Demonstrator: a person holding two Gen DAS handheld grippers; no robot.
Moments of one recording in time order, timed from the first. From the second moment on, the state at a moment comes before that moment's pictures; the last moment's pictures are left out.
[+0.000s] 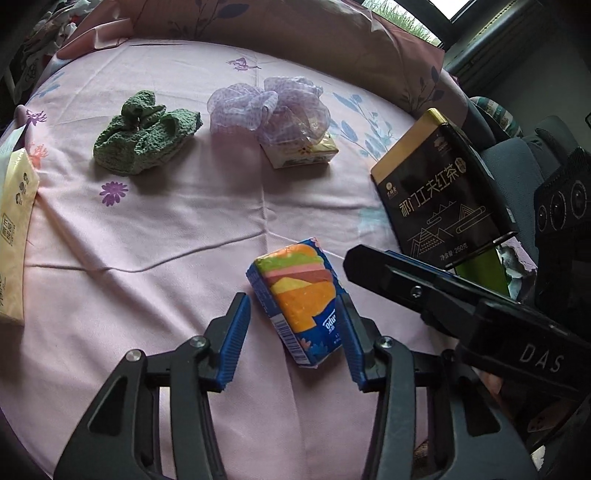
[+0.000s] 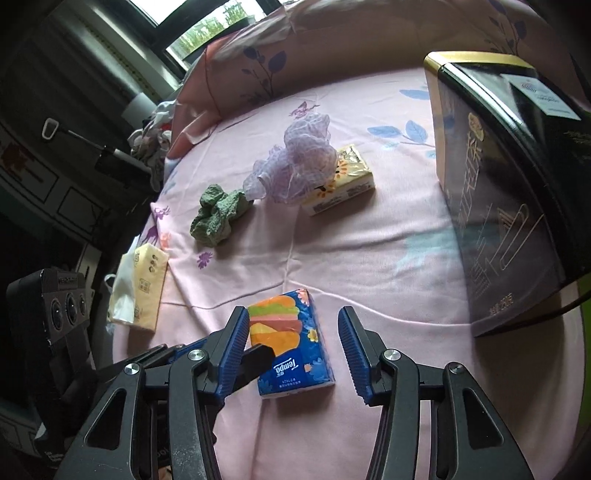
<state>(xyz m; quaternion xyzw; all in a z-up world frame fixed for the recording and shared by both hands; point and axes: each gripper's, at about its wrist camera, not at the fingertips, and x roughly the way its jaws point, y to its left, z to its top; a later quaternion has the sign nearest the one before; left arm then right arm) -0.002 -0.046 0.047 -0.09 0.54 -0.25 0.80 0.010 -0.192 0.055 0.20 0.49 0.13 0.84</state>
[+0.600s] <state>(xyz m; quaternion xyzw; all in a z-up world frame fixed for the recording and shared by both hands) -0.025 -0.064 0.074 -0.05 0.45 -0.26 0.85 0.006 -0.189 0.060 0.22 0.46 0.14 0.85</state>
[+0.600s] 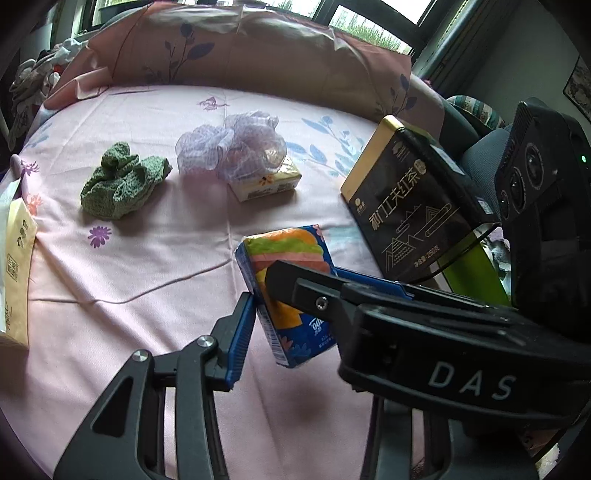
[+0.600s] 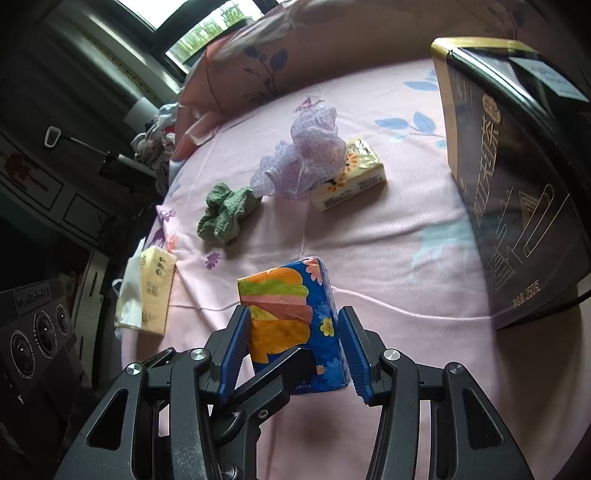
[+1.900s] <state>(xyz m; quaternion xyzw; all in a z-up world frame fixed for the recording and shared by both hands) -0.067 -0.112 0.157 -0.03 0.22 -0.32 0.92 -0.061 -0.237 0.156 0.19 0.26 0.10 0.94</state>
